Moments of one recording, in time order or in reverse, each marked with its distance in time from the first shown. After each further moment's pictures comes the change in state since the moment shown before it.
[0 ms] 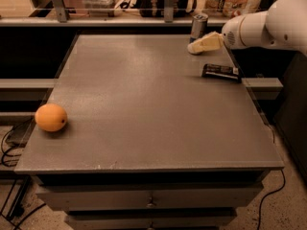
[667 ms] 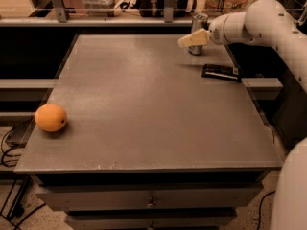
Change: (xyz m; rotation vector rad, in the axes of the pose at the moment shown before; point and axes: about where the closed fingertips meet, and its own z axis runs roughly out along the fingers) arm -0.012 -0.016 0.063 0.003 -0.033 0.033
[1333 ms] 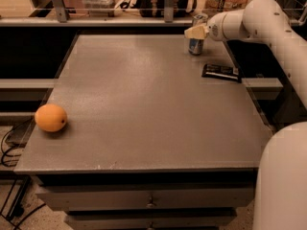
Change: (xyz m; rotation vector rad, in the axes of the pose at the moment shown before) arm -0.006 -0.017 0.022 -0.010 -0.027 0.046
